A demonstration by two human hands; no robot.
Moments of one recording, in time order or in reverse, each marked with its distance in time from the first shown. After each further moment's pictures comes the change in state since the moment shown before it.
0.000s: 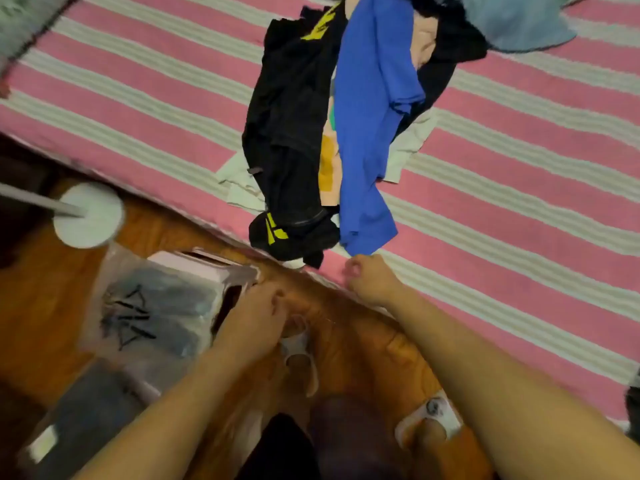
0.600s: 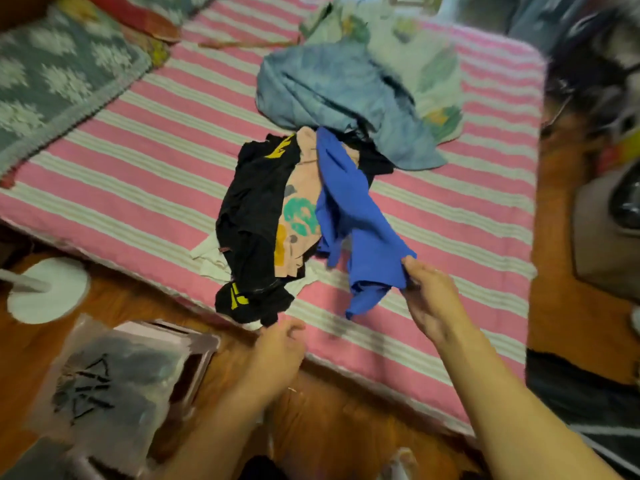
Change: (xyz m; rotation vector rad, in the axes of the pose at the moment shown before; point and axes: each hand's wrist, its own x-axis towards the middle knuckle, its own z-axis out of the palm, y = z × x) left_hand -0.065 0.141 -0.027 -0.382 -0.037 0.039; right_hand -0.174 -0.021 -0.208 1.408 0.426 -0.062
